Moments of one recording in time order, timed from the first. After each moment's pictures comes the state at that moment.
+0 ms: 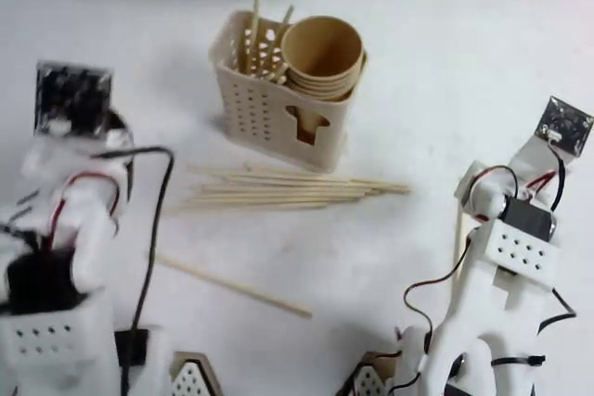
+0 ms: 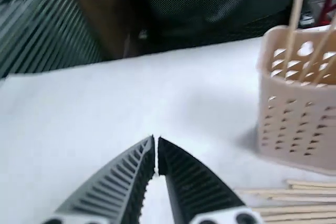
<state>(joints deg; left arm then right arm) -11.5 -59.9 35.1 61.2 -13.7 22.2 -36.1 46.2 53.2 -2.9</state>
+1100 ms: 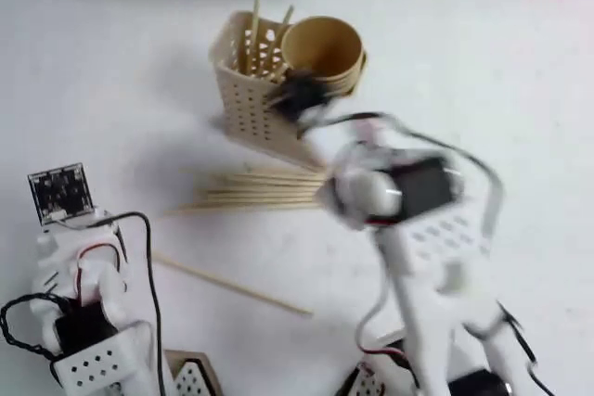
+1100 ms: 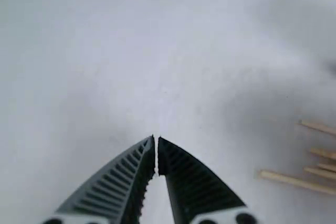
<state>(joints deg) -30.5 -91.6 85.7 52.0 -9.1 -28.3 -27.1 9.1 93.5 35.7</state>
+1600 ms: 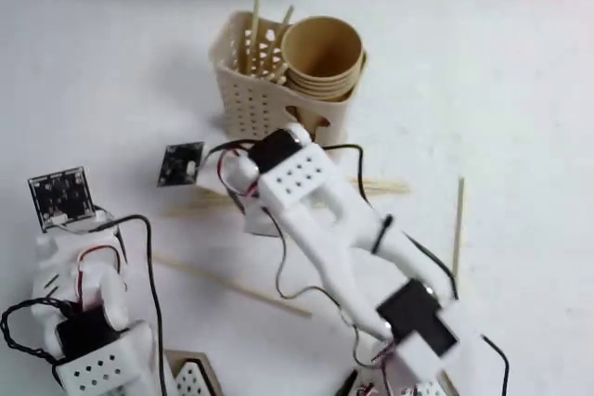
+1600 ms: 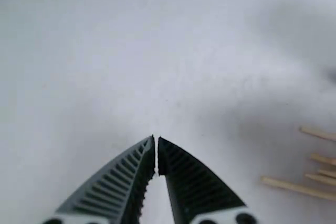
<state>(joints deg) -30.5 -95.0 86.6 52.2 -9.5 -41.8 4.6 8.4 81.0 47.7</state>
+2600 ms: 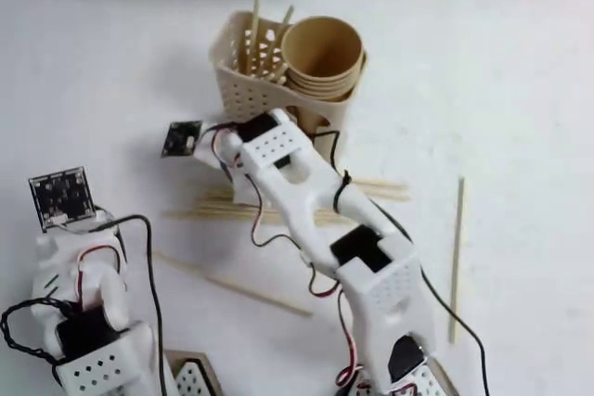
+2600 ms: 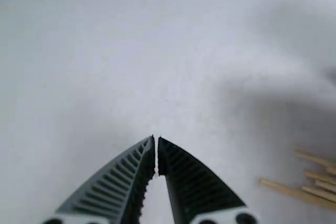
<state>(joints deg) -30.5 -95.0 86.6 52.2 -9.6 -38.2 29.9 -7.6 70.1 47.7</state>
